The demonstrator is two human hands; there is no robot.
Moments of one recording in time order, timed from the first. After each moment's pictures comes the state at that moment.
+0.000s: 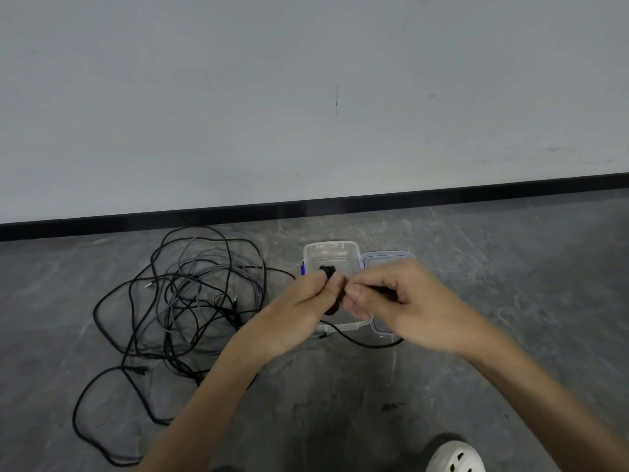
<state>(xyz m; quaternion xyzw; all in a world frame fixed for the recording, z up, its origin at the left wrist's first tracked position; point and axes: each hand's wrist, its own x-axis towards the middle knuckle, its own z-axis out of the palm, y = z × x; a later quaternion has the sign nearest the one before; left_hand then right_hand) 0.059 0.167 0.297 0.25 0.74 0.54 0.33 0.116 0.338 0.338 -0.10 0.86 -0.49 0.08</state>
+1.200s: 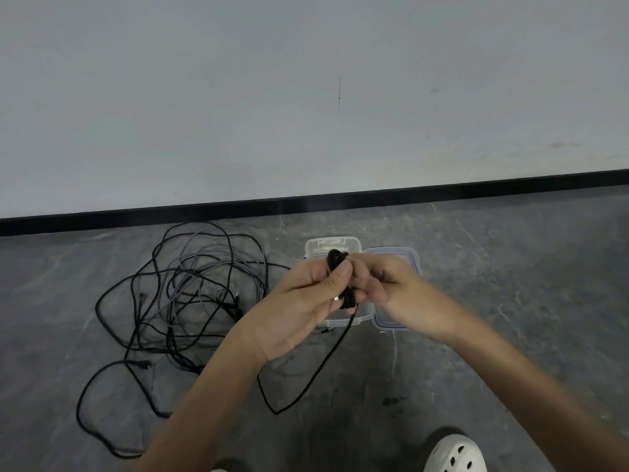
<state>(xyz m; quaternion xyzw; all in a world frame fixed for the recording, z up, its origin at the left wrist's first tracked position) 0.062 0.167 0.308 0.28 0.47 0.74 0.39 0.098 0.332 0.308 -0.02 0.75 -0.64 0.13</state>
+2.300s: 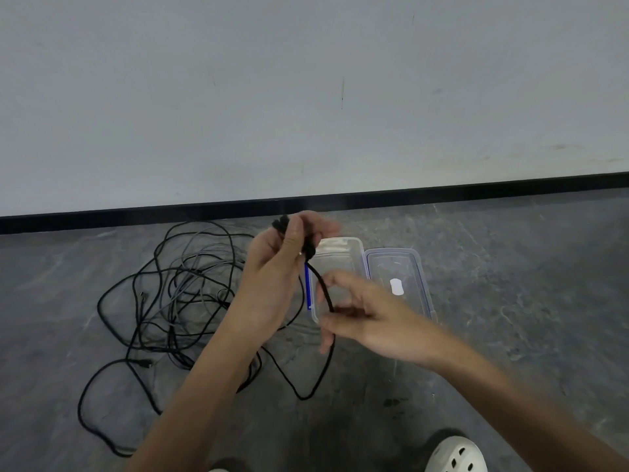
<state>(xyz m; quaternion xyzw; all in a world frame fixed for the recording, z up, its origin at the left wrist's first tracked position) 0.046 0.159 0.309 0.19 0.53 0.81 0.14 0.115 0.306 0.313 -0.04 0.78 -0.58 0.22</state>
